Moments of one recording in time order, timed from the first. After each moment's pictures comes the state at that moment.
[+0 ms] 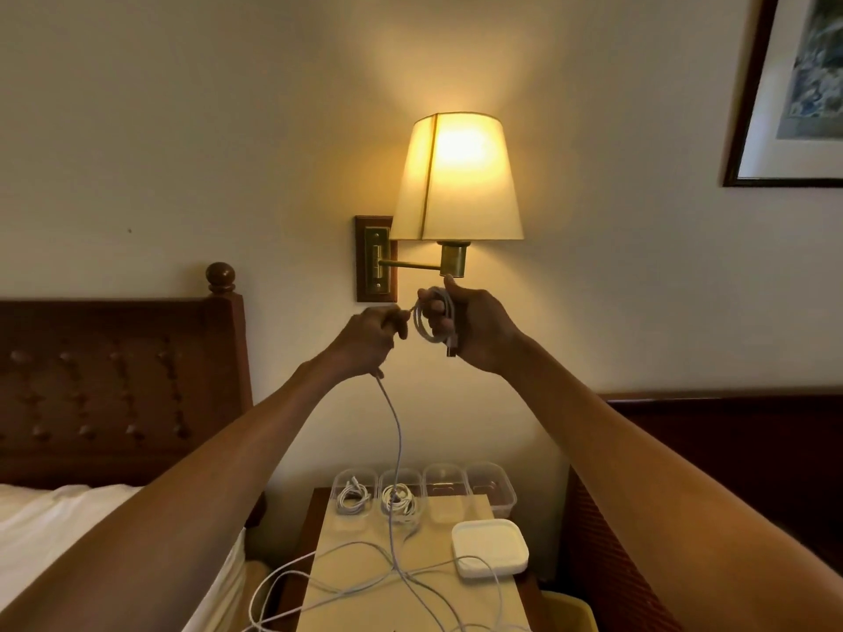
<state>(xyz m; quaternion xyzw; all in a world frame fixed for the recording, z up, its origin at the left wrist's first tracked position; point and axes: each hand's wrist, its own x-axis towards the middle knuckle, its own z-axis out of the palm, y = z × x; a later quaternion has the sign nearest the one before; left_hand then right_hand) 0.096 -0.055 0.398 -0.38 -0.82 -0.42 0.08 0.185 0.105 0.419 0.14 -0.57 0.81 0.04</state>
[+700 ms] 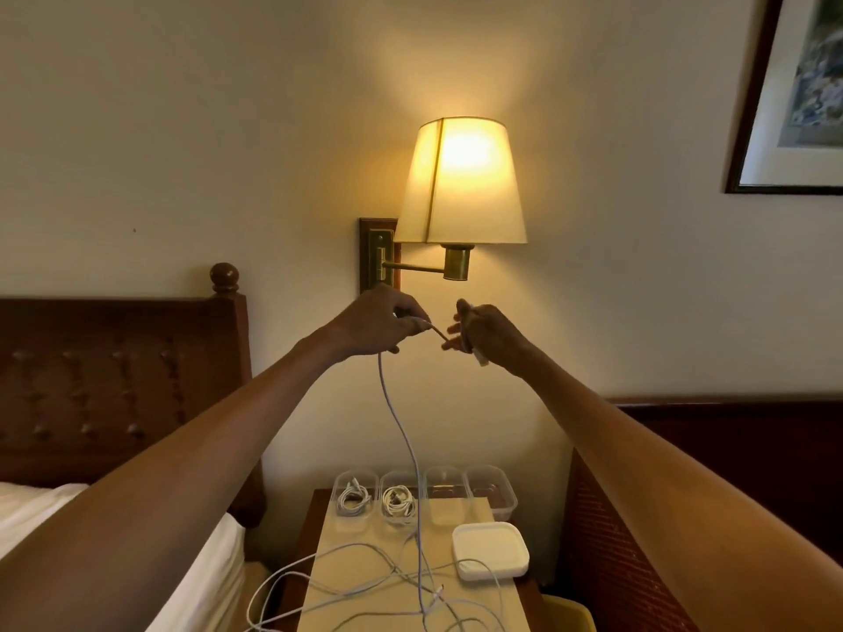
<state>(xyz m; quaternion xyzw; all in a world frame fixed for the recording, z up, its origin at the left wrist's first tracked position) 0.106 -0.059 0.428 -0.48 -0.79 -0.37 0.09 0.172 0.127 0.410 -0.03 -0.84 0.51 0.20</state>
